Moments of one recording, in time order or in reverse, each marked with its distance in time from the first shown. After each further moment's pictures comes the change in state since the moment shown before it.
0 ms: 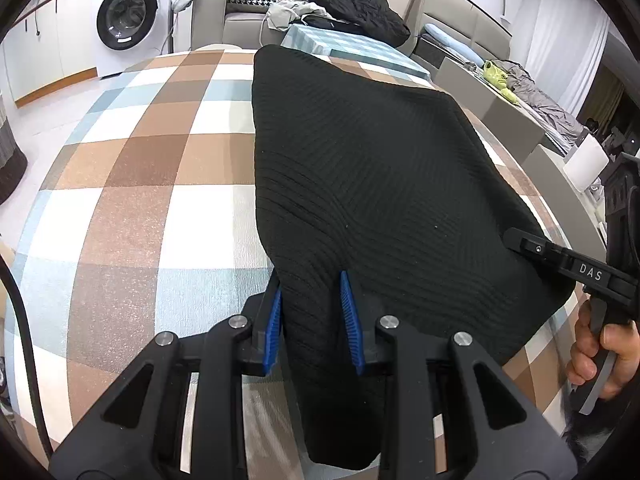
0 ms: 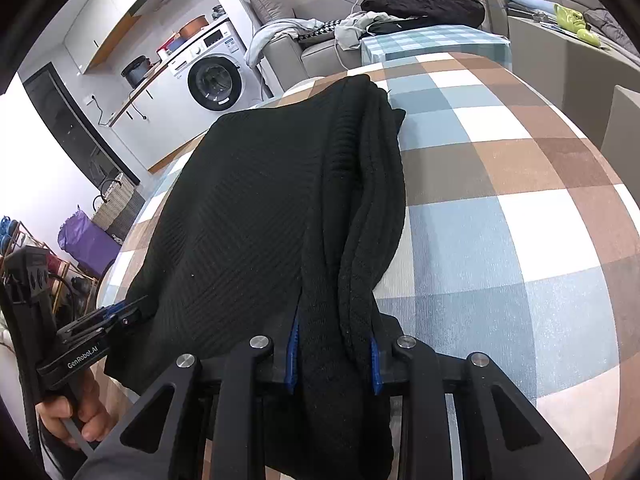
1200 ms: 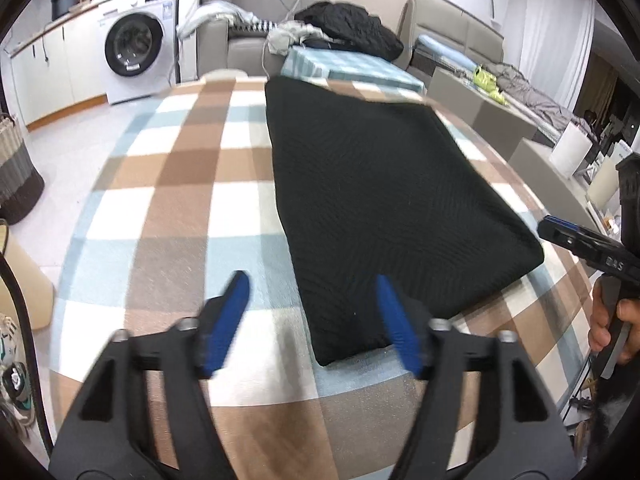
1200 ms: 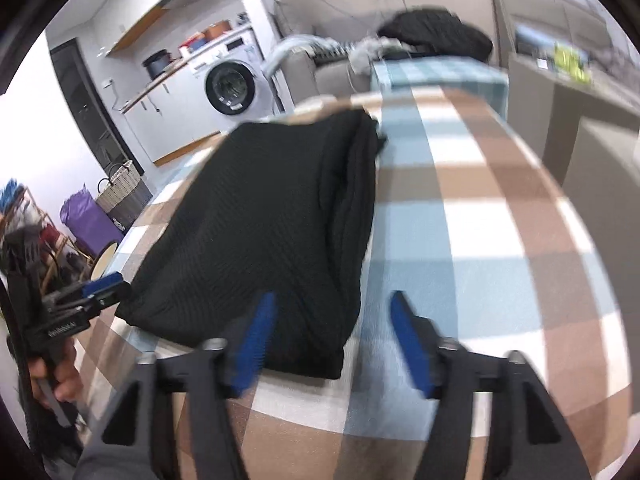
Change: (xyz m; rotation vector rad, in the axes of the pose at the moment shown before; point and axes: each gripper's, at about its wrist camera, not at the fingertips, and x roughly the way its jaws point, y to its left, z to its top) left arm -0.079 -0.005 -0.040 0.056 -0.103 0.041; right arm -0.073 -0.001 -0.029 -0.150 -0.116 -0.028
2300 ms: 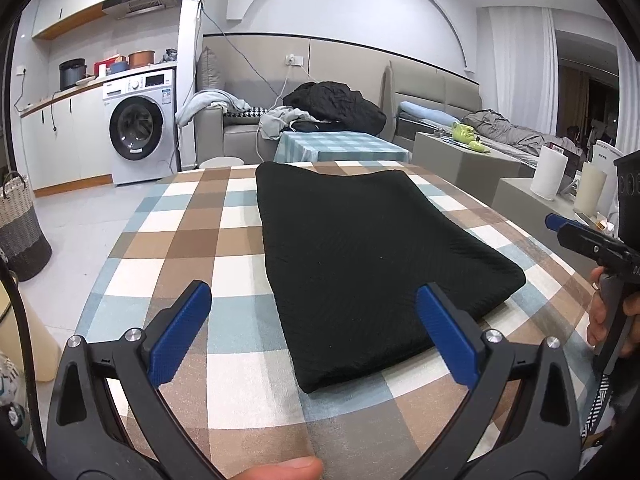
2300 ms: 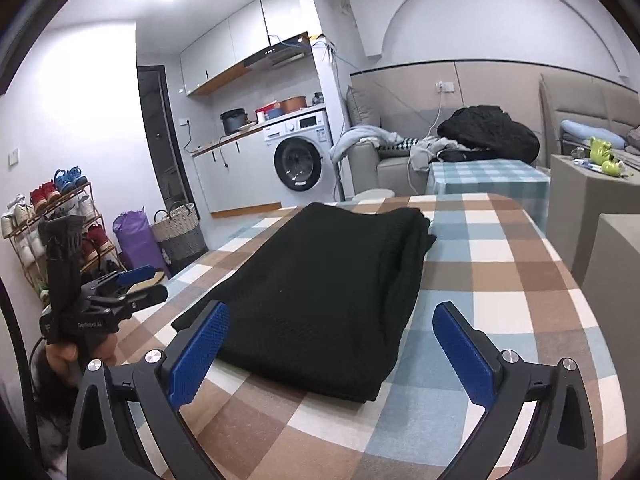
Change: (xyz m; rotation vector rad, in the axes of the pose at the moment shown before) left arm -0.042 -0.025 -0.024 0.100 -0.318 0.011; right arm -0.043 0.006 -0.024 -0.148 -0.331 0.171
